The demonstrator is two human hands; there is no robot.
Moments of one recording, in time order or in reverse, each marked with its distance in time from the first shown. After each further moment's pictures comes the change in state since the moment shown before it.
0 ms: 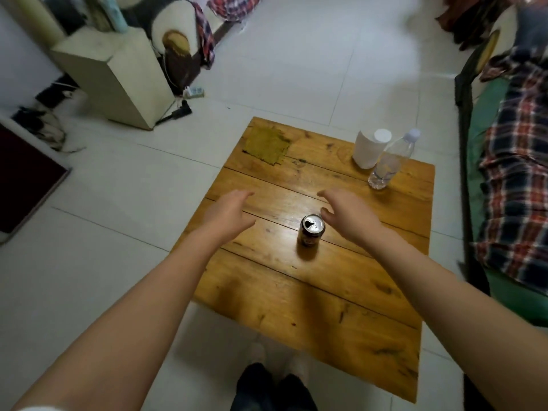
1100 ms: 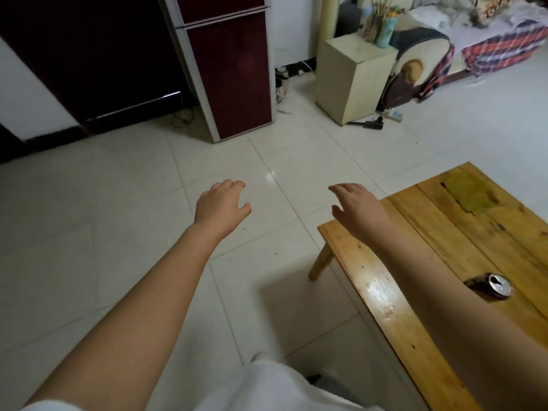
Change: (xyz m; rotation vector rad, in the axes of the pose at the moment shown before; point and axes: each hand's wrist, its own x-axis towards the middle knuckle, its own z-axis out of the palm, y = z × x) left_hand -0.375 -0.211 -0.082 0.103 0.434 -0.739; right_hand -0.072 -0.346 0.088 -0.258 -0.007 -0.789
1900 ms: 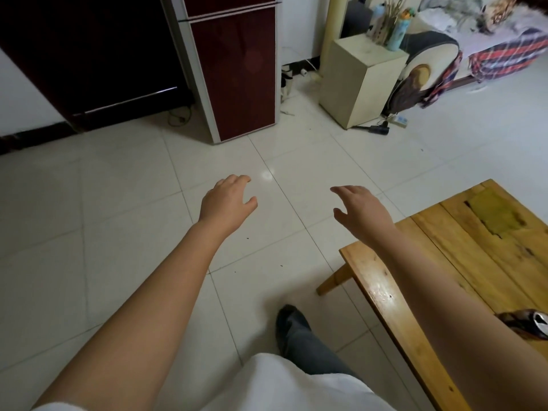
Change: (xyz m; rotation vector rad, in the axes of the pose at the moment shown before) left_hand 0.091 -0.078 -0.005 -0.145 0.034 0.001; right_hand 0.106 -0.049 0.020 0.036 -0.029 0.054
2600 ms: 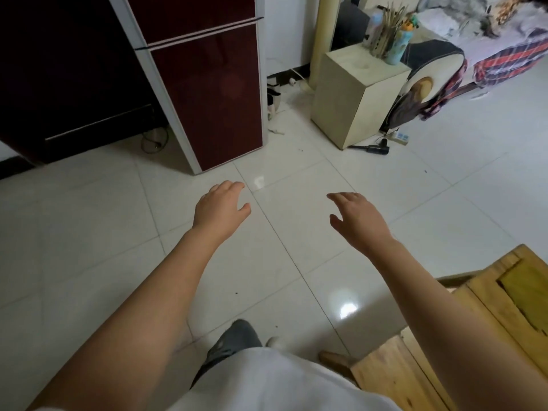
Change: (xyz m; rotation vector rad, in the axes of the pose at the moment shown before) left_hand 0.321 0.003 0.008 0.061 -0.073 0.018; right_hand 0.292 0.089 -0.012 0.012 -0.024 0.060
